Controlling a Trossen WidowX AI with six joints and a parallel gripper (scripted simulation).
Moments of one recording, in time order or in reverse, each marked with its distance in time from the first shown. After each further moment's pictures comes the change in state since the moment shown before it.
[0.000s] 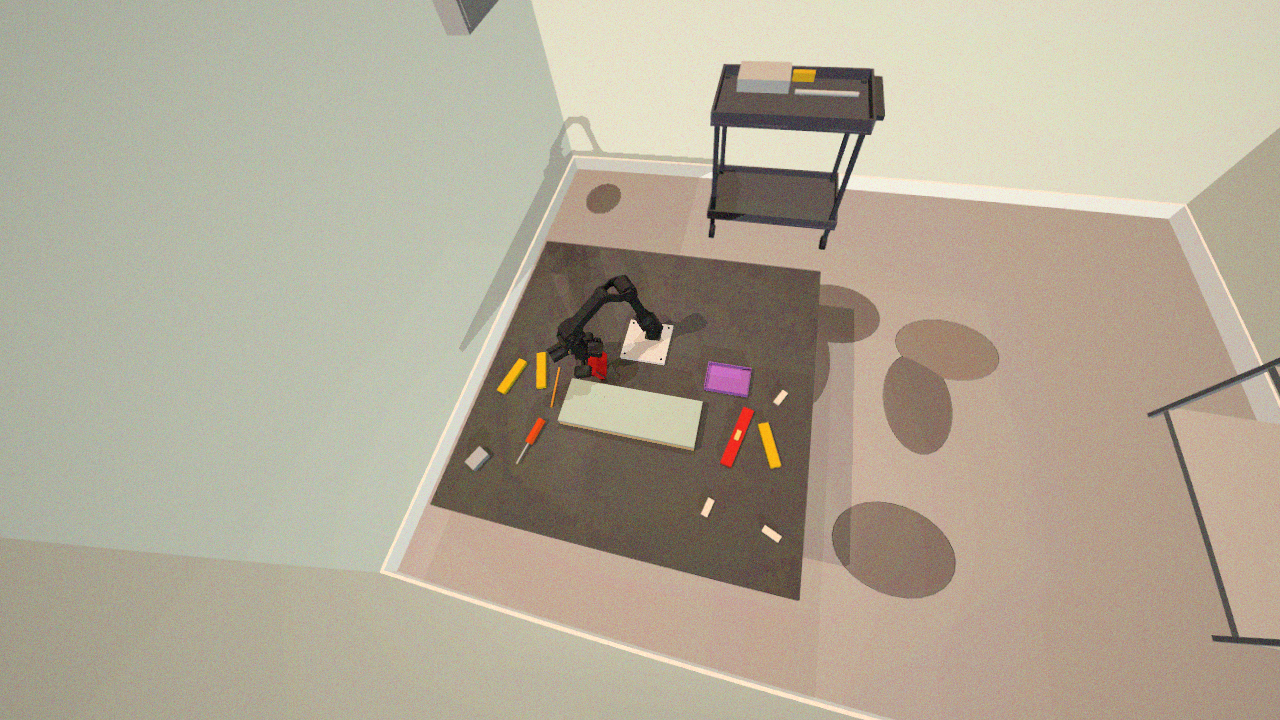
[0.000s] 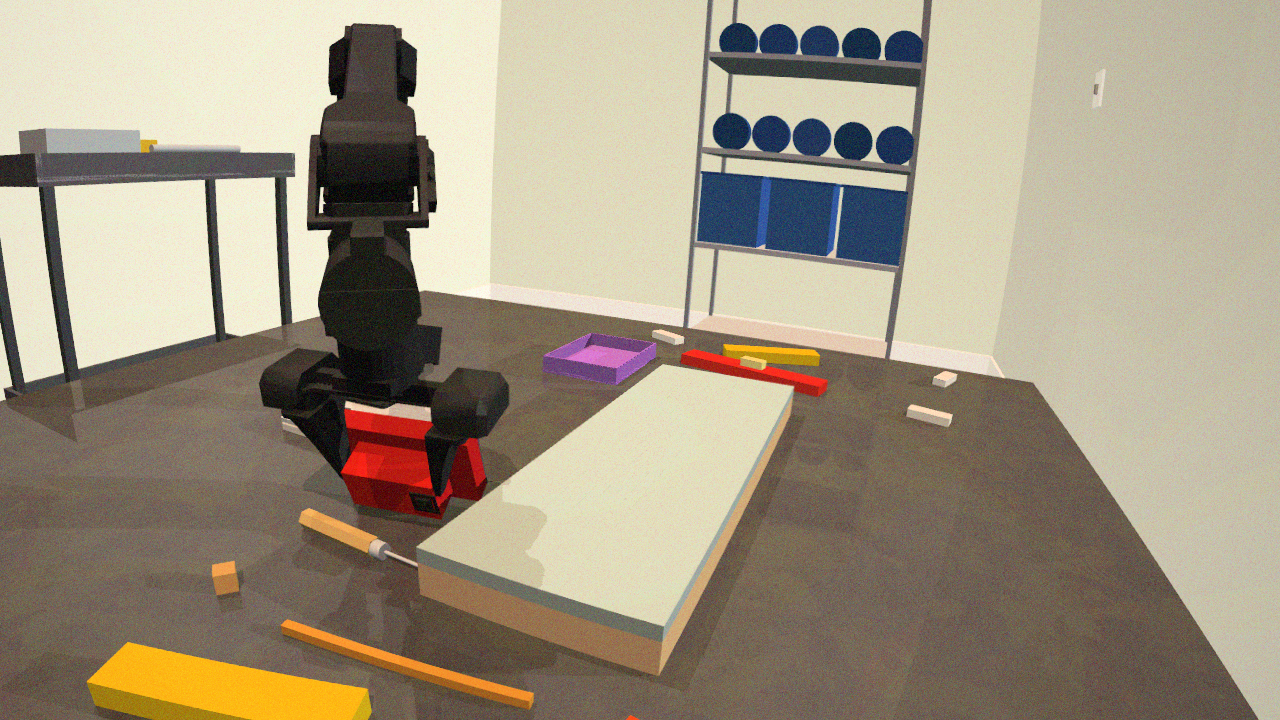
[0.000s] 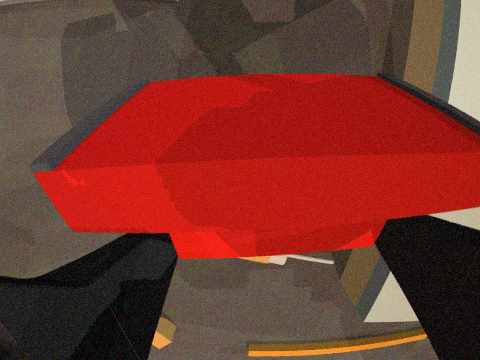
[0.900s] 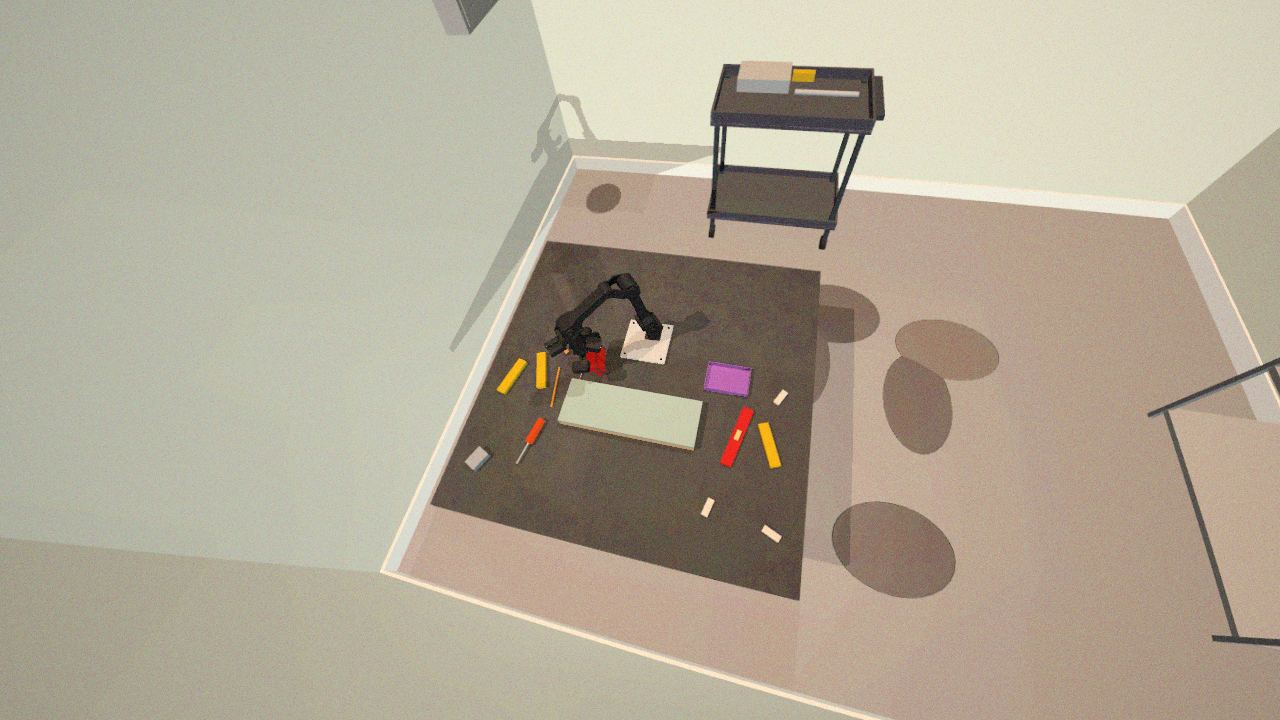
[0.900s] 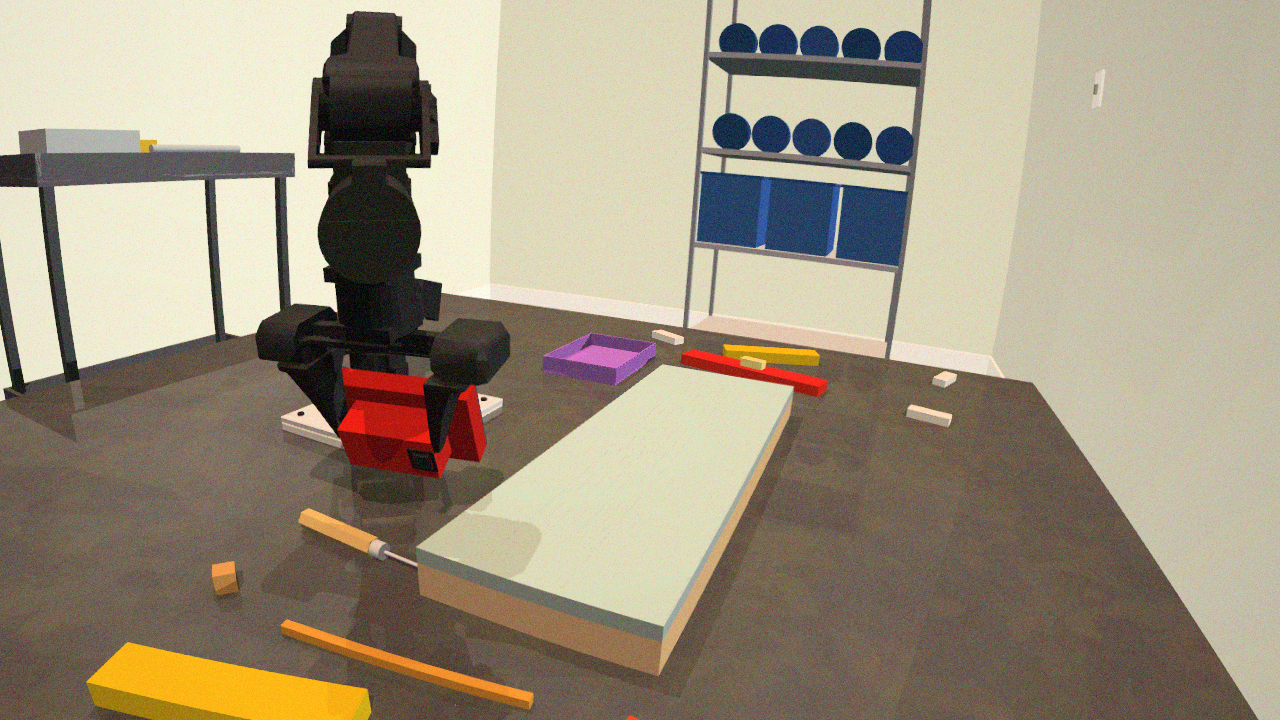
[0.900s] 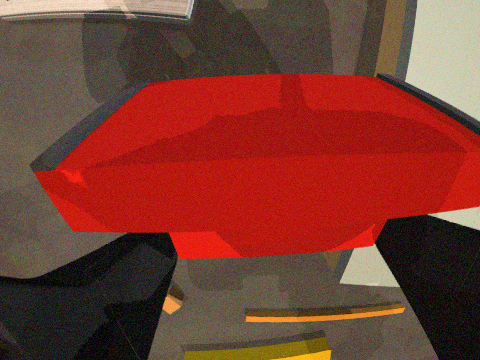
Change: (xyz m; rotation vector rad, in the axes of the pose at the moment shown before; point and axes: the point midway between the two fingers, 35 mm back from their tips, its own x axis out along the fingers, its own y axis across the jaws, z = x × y) arm -0.037 0.000 0.005 -0.004 0.008 -0.004
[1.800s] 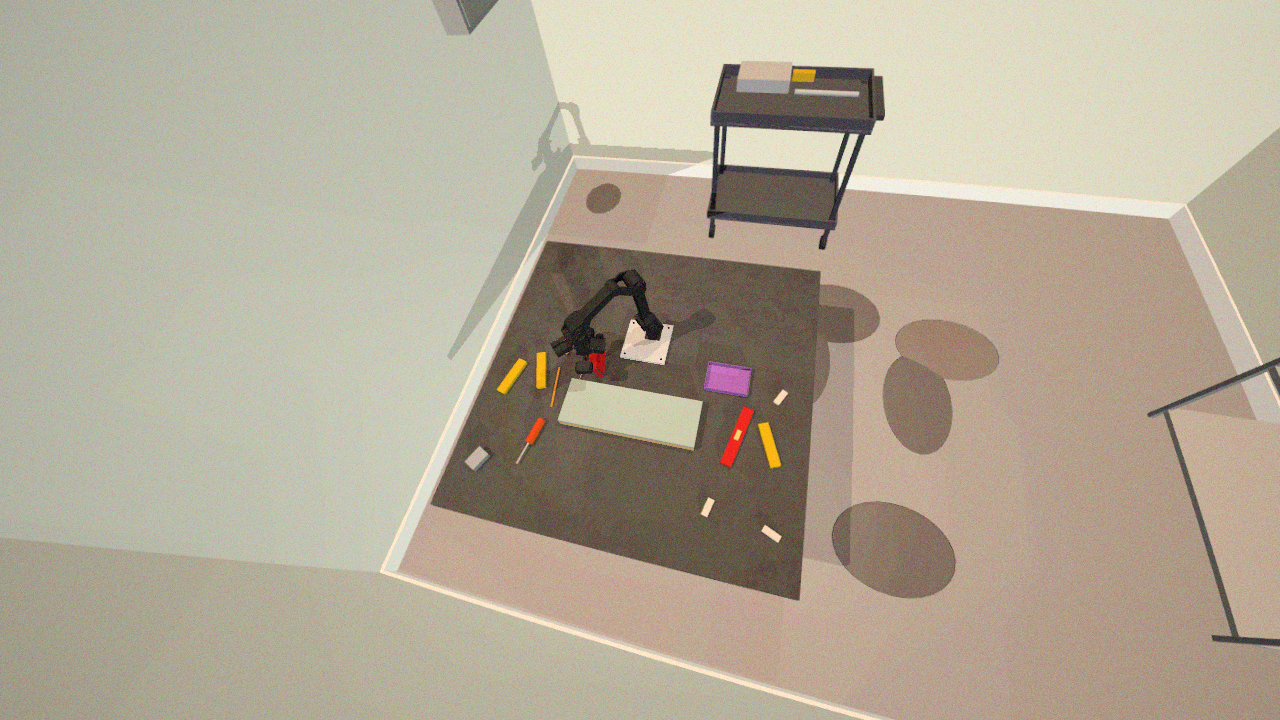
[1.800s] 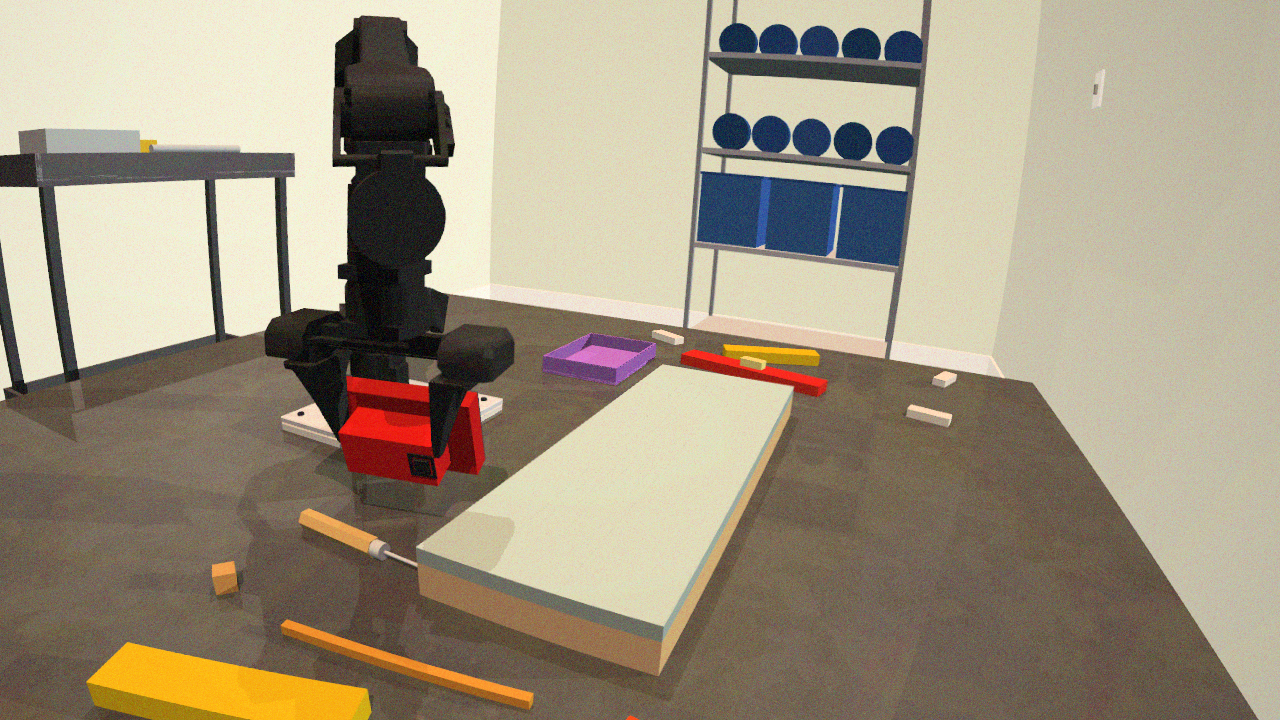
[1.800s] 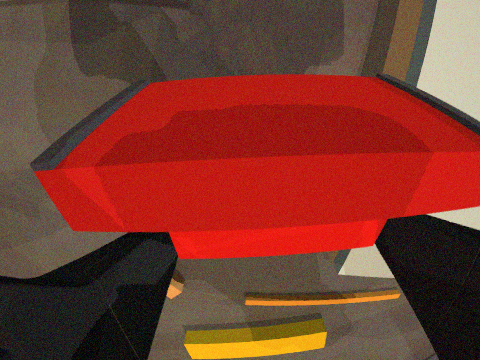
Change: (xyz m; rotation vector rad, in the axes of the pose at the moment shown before) arm 0.005 0.000 0.003 -0.004 0.122 0.006
